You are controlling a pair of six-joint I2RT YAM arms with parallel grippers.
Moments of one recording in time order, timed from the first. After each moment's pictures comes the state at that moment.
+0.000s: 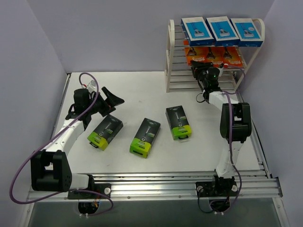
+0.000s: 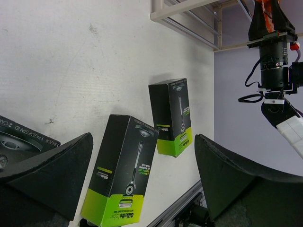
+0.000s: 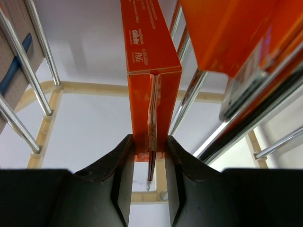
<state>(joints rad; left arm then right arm) -0.08 1.36 0.92 -0.03 0.54 -0.81 0.05 2.04 1.38 0.62 -0.08 1.40</state>
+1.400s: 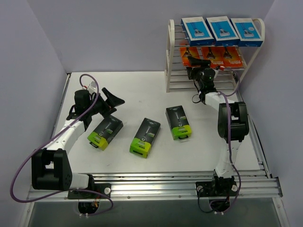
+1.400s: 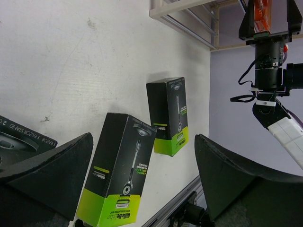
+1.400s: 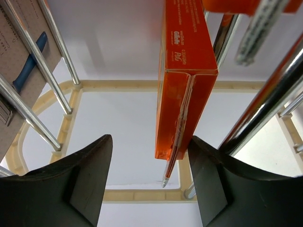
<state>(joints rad) -0.07 1.37 0.89 0.01 0.56 -0.85 0.09 2.06 1.38 0.70 -0.04 1.54</state>
